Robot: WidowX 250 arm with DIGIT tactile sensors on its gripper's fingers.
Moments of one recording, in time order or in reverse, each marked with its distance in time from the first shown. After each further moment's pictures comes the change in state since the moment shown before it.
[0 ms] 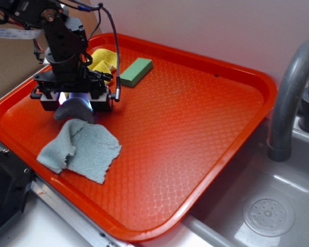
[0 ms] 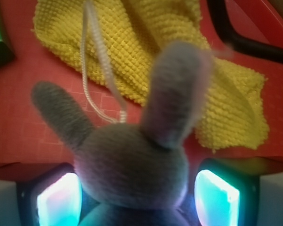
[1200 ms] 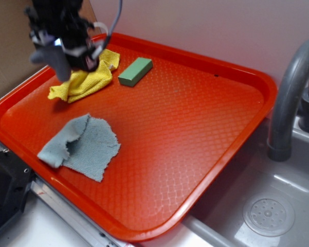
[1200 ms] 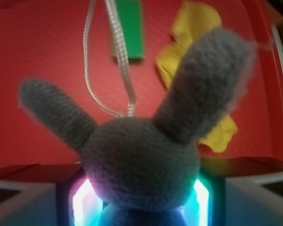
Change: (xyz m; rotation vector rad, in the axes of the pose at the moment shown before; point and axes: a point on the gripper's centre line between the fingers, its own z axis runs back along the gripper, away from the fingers) arm 0.005 -0.012 0.123 -0.174 0.052 -0.556
